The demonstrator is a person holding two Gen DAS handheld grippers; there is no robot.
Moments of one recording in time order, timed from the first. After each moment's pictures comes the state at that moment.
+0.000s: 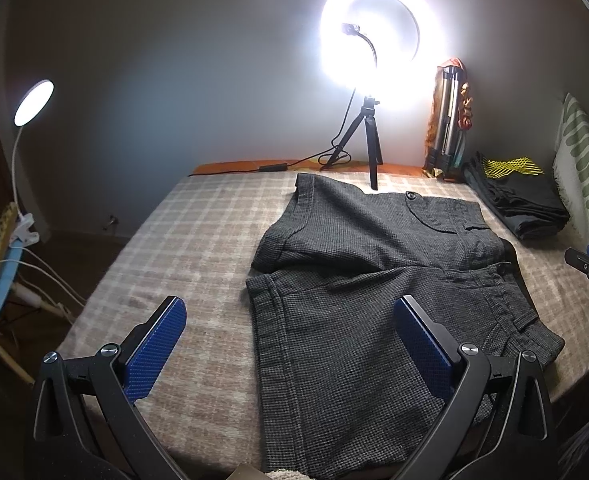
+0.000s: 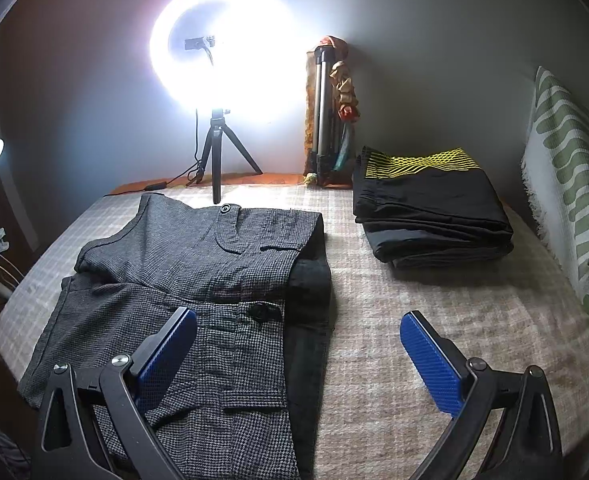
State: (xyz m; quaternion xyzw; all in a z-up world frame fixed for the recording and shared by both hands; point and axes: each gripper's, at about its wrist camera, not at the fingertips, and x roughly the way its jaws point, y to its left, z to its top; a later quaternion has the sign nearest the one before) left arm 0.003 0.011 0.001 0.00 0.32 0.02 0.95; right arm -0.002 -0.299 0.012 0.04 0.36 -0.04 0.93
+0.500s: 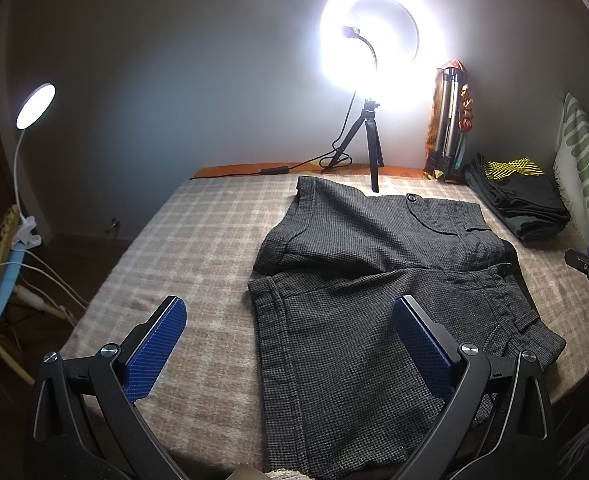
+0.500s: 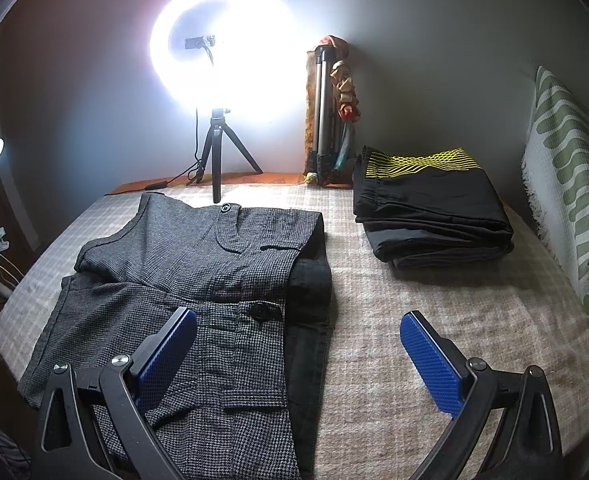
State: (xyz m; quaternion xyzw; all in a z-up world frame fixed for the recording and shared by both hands) left arm 0.001 0.012 0.002 0.00 0.32 0.02 0.95; right arm -0.002 -0.299 0.013 0.04 0.36 -0.04 0.93
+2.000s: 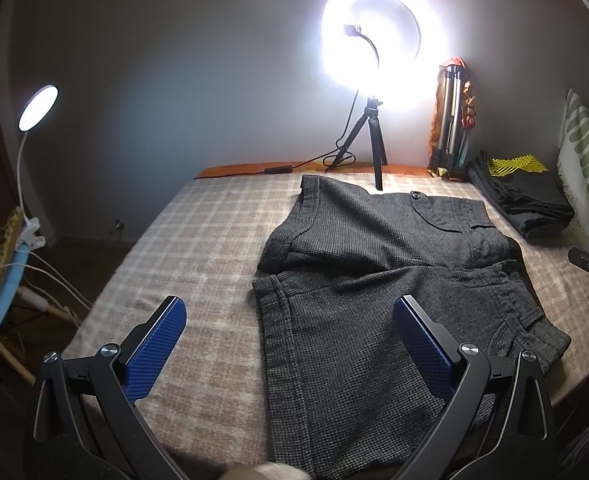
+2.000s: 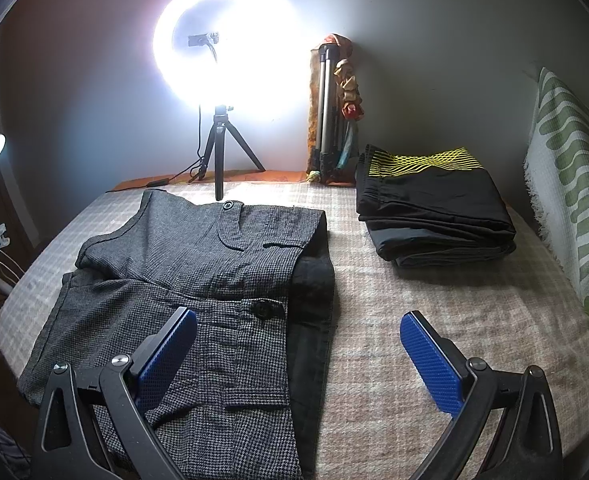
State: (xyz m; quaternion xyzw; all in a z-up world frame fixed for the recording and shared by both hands) left arm 0.000 0.014 -0.002 0.01 0.32 0.02 0.95; right arm -0.002 -0.296 0.011 0.03 0.36 -0.03 0.93
